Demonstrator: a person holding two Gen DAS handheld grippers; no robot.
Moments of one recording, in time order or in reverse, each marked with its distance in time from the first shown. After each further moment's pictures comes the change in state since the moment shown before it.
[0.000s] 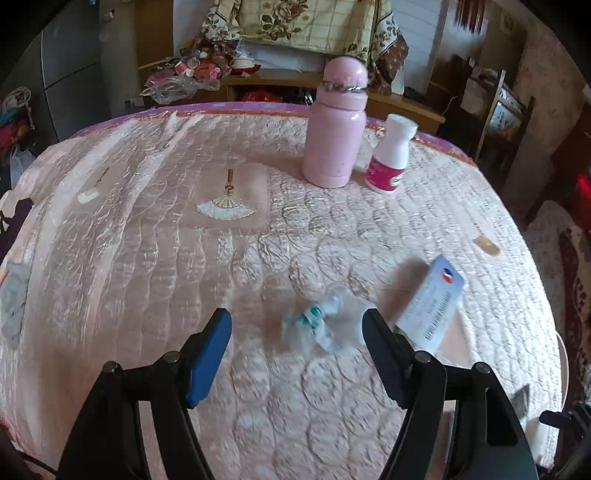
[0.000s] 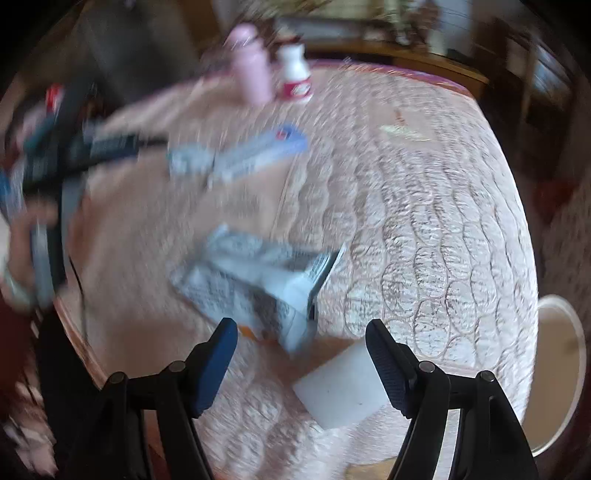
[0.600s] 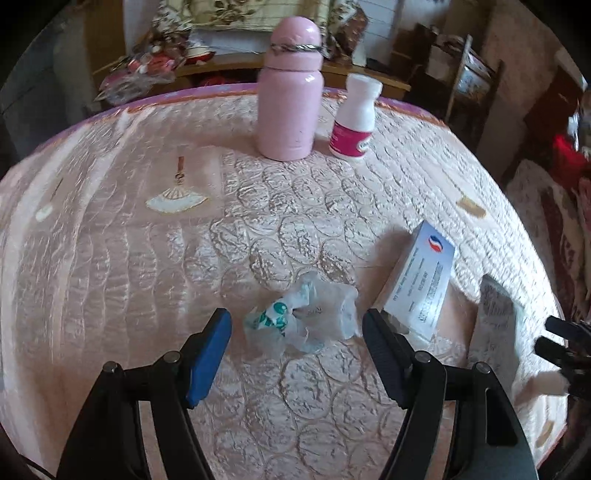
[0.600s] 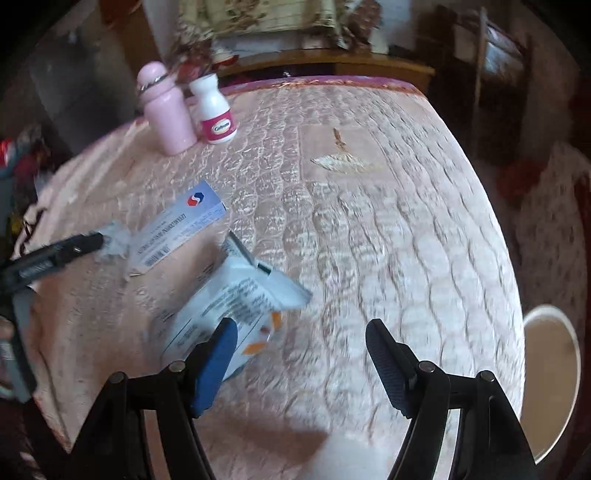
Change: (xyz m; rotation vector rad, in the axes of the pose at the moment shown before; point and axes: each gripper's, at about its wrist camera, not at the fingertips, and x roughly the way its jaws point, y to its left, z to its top) left arm 0.027 -0.019 -0.001 0.145 0.077 -0.095; right arm 0.030 -0.055 0.053 0.248 -0.100 -0.083
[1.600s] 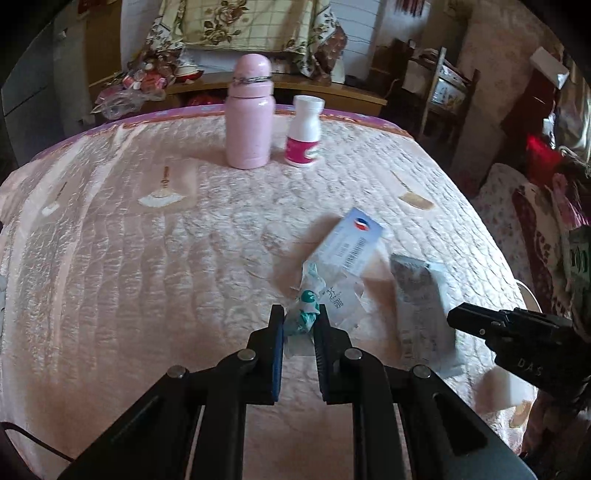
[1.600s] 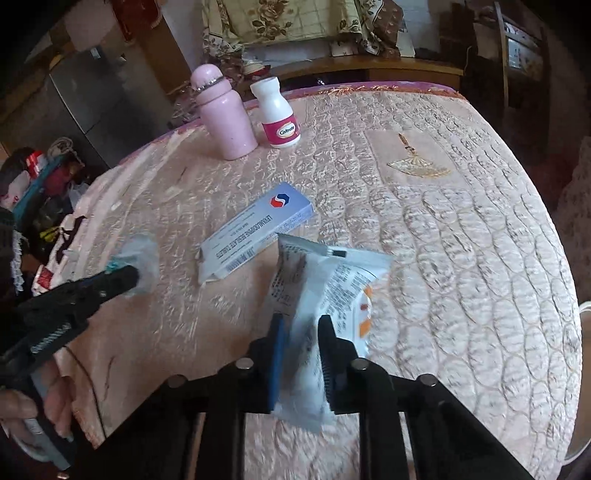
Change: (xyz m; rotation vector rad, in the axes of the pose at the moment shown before) left arm -0.058 -0.044 -0.042 0.005 -0.080 -0.058; right arm 0.003 0.054 -0.002 -0.006 -0.039 0.157
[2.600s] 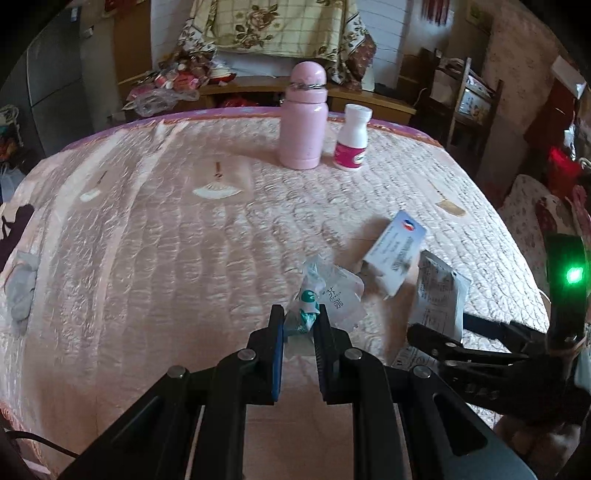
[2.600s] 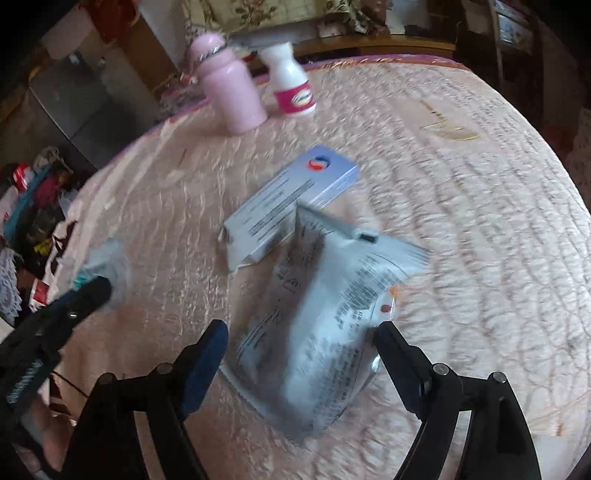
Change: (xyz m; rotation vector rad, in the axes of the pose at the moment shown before) left arm -0.020 0.047 -0.013 -0.060 -0.025 0.104; right arm 0.044 0.056 -0.011 0.059 0.048 -0.045
